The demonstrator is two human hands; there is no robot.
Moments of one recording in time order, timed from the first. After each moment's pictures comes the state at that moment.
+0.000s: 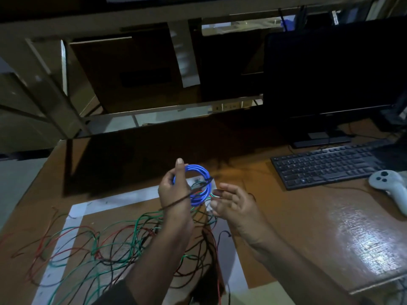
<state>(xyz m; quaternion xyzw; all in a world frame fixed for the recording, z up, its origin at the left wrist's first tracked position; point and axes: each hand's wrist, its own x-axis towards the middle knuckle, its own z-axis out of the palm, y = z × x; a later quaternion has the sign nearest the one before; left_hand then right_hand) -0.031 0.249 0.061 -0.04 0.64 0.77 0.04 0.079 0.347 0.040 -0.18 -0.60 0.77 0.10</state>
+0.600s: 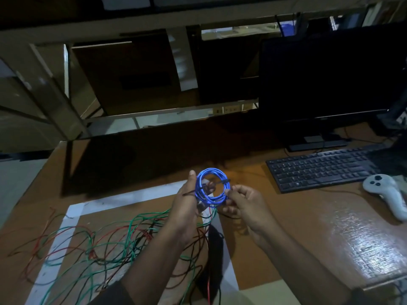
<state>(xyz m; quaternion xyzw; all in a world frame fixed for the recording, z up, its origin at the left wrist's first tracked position) -0.013 0.258 0.048 0.02 0.63 0.73 0.26 0.067 0.384 0.032 -0.25 -0.57 0.77 0.14</state>
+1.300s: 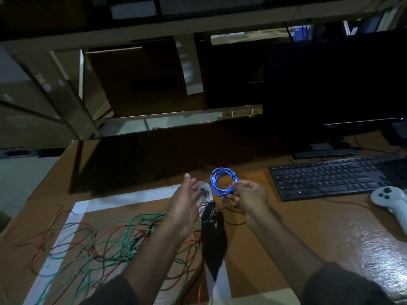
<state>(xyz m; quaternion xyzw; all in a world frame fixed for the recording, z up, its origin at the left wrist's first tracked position) -0.026 0.267 0.041 -0.04 0.60 0.76 0.24 0.009 0.433 -0.011 -0.38 -0.51 0.74 0.19</state>
